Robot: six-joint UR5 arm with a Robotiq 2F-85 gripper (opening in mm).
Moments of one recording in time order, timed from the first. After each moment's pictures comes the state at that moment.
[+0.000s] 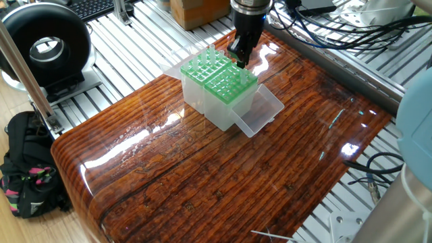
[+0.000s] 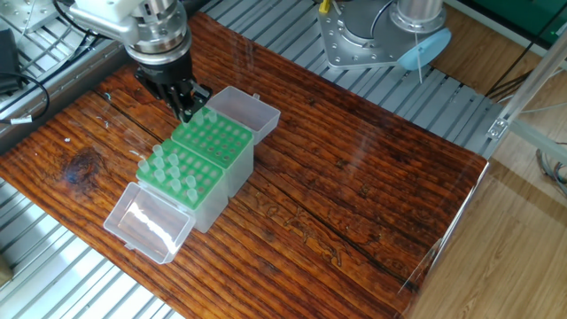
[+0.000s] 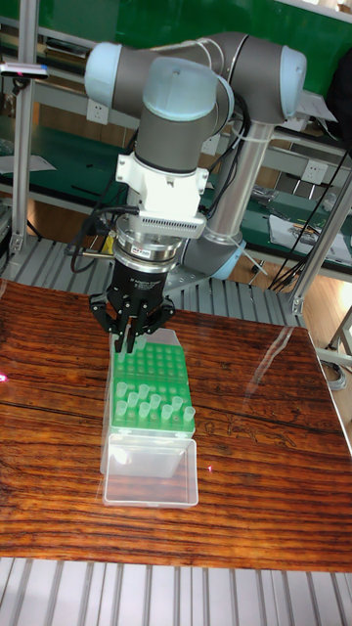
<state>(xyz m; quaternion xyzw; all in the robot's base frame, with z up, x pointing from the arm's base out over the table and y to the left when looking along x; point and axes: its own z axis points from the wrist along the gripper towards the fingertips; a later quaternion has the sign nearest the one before) 0.542 -0.063 0.160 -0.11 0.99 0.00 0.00</state>
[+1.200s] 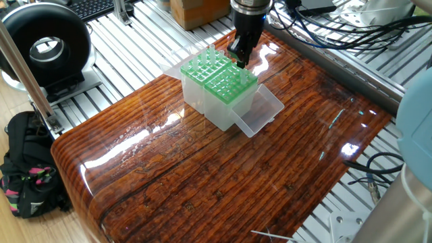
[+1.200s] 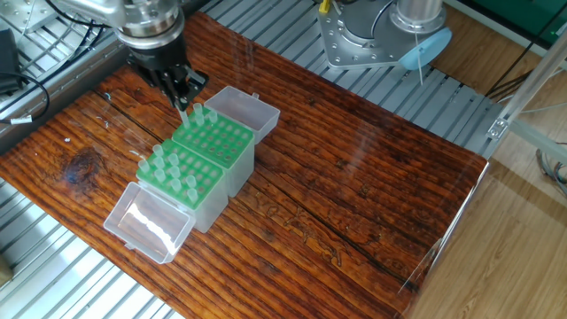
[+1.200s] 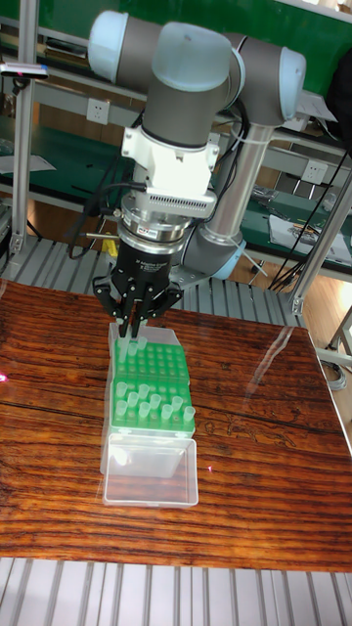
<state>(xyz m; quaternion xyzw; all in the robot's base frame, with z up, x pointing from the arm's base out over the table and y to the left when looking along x) 0.542 -0.063 0.196 -0.11 0.99 0.00 -0.02</state>
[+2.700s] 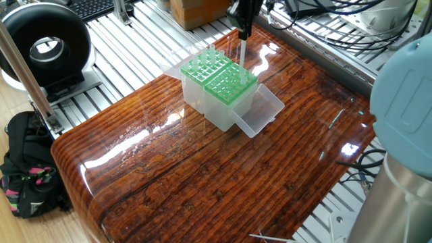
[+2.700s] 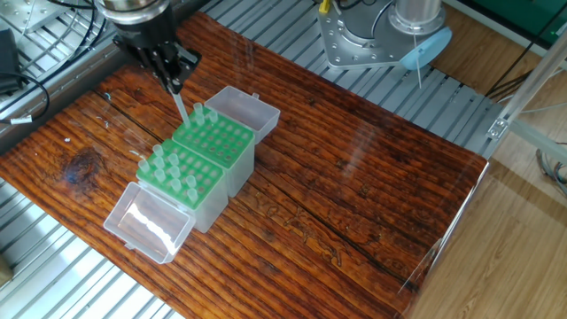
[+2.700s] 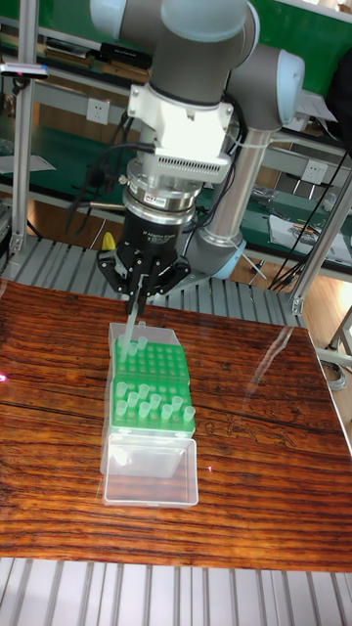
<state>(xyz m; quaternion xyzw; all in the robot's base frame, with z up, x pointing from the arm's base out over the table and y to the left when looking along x) 0.545 -0.062 0.243 -0.11 0.99 0.01 -0.03</state>
